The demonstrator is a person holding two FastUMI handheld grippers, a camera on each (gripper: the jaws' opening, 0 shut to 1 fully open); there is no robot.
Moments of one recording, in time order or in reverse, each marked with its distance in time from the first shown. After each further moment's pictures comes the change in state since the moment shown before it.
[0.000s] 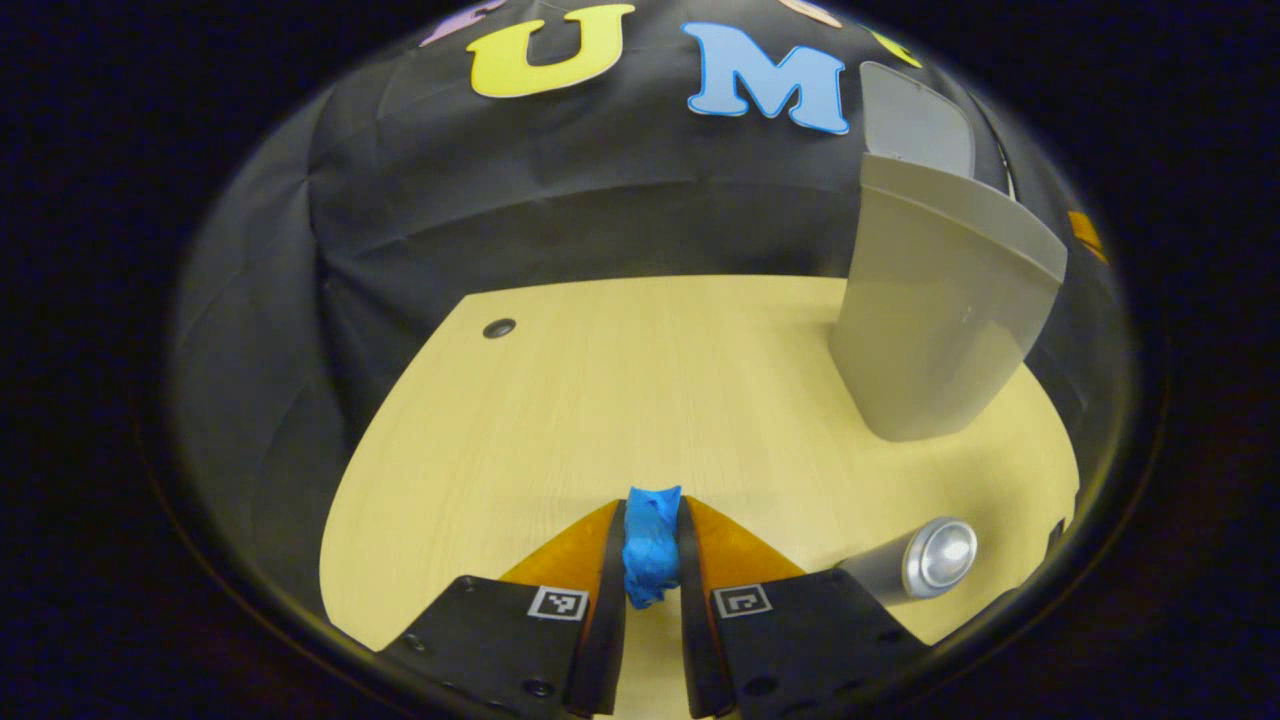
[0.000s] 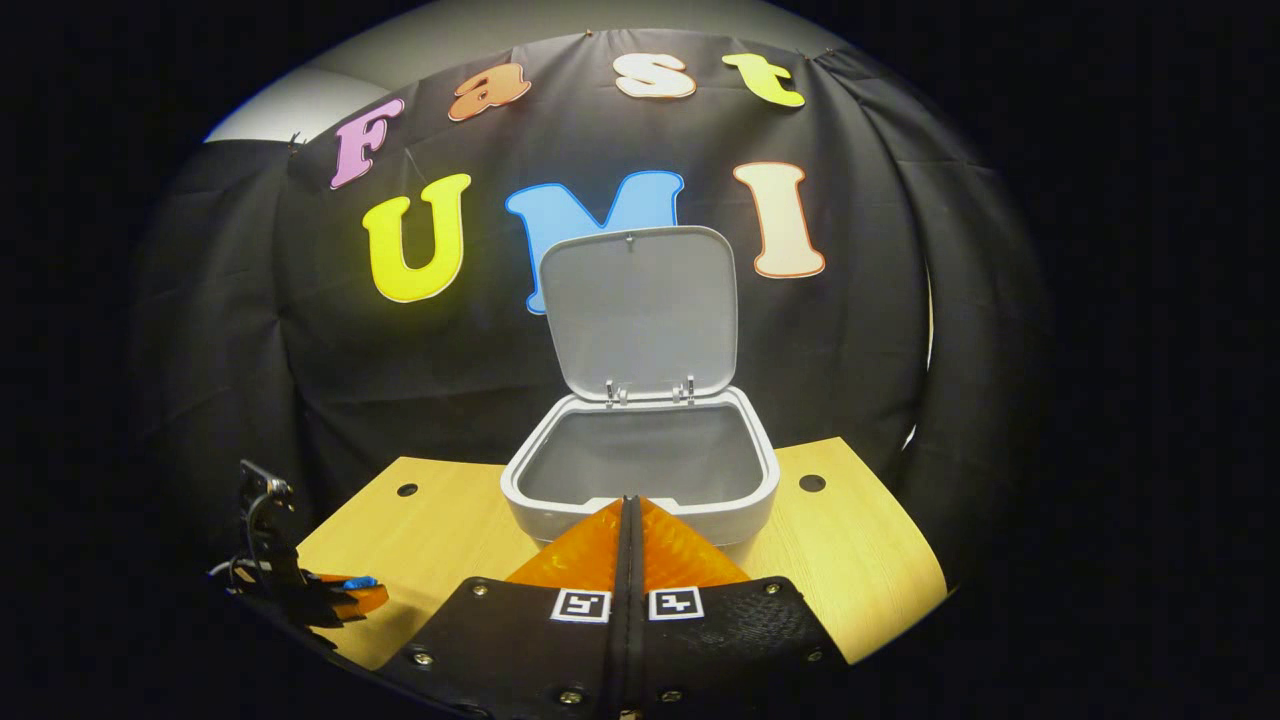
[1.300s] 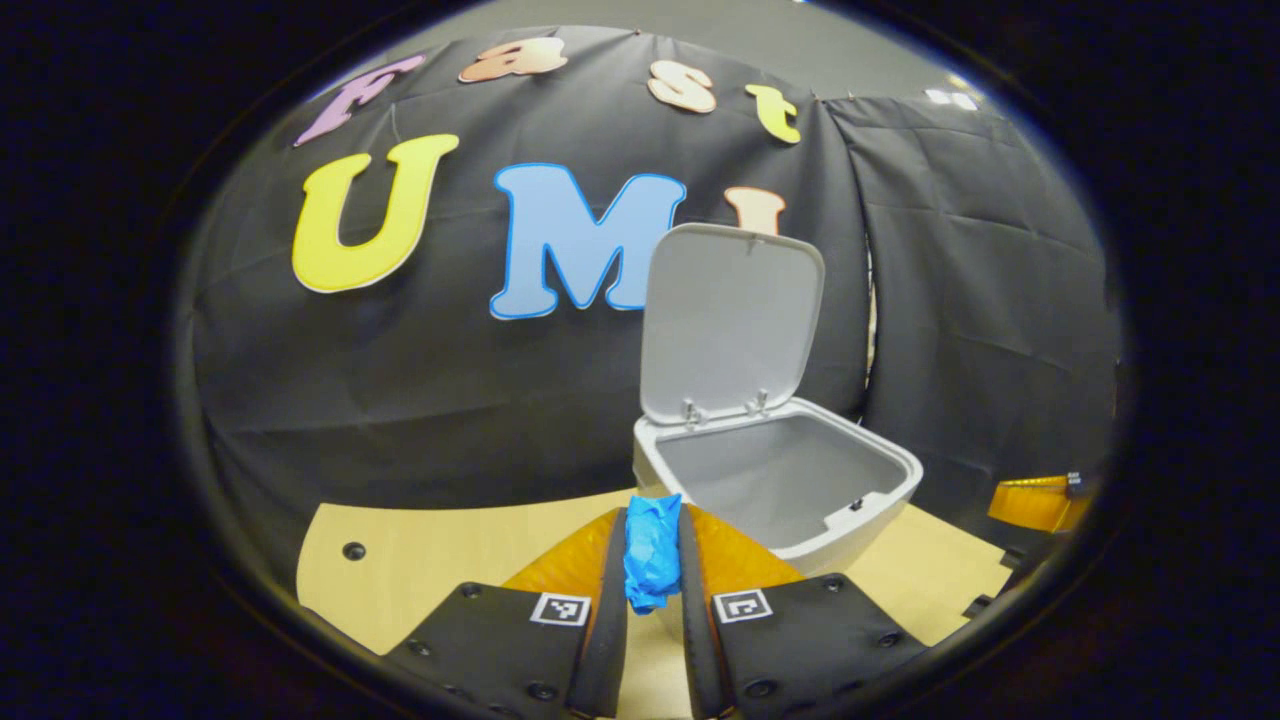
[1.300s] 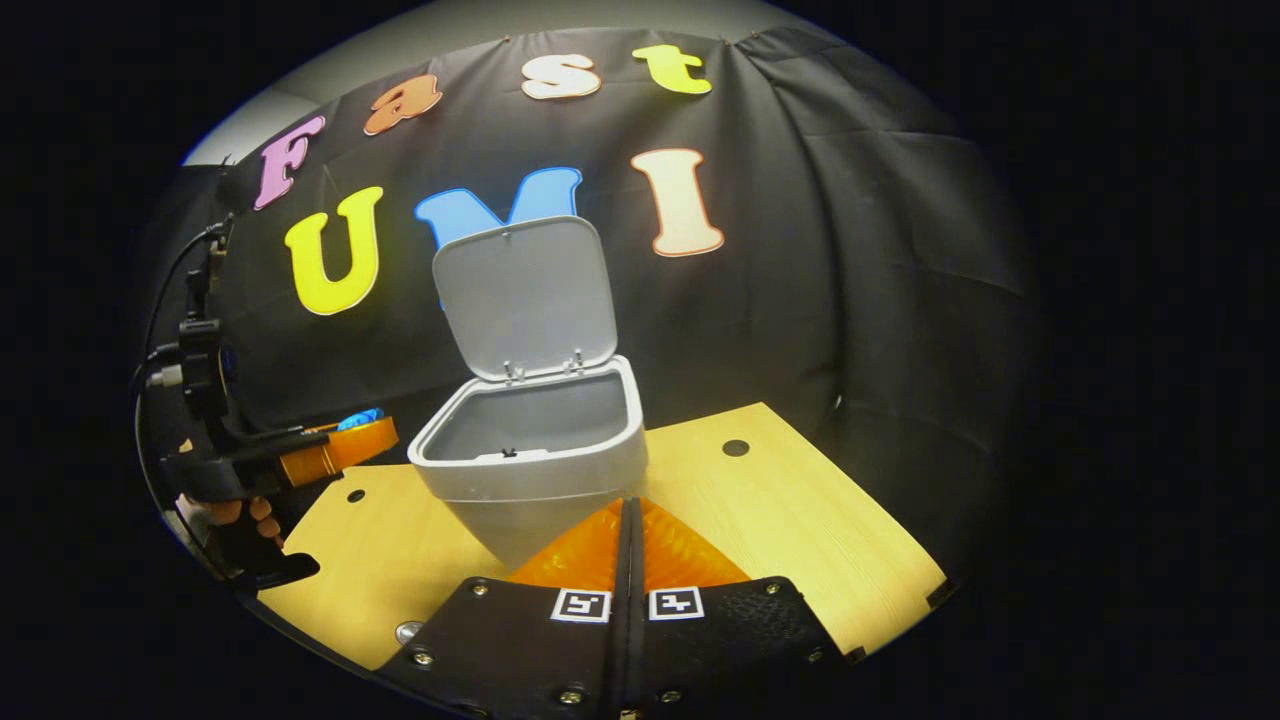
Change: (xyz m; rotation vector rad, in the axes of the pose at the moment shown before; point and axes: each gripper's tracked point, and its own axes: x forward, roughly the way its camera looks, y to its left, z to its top) left arm -0.042 -0.211 0.240 0.133 -0.435 -0.403; right arm -0.050 -0.078 -0.034 0.122 0.029 -0.203
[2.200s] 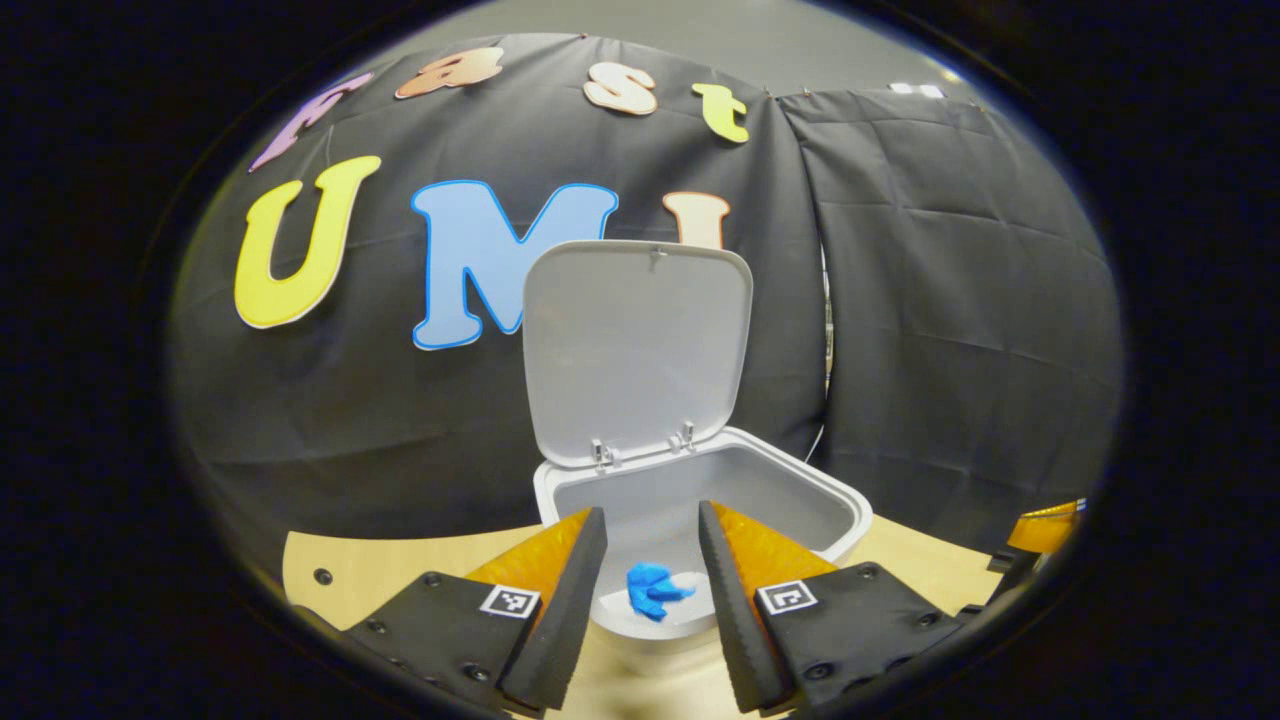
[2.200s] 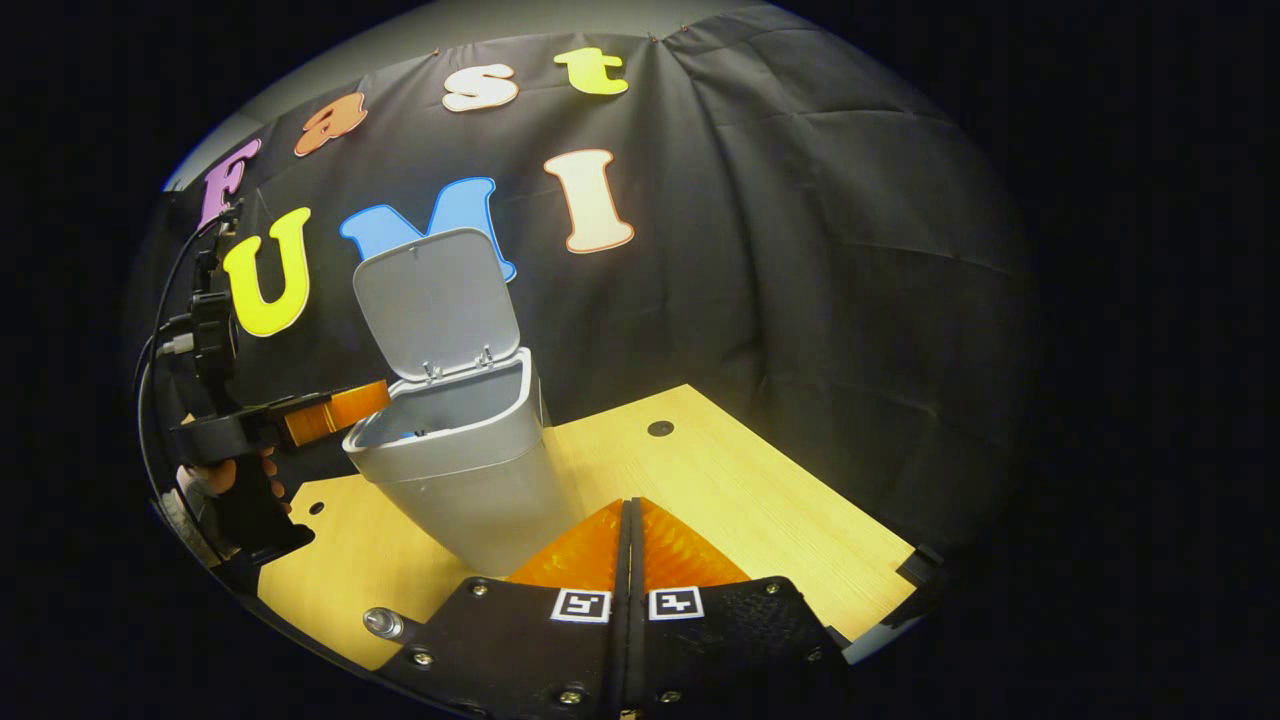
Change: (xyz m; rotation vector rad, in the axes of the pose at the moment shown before) left arm 0.039 -0.064 0.016 0.067 -0.010 -0.084; right arm -0.037 -0.059 -0.019 0.093 0.008 -0.148
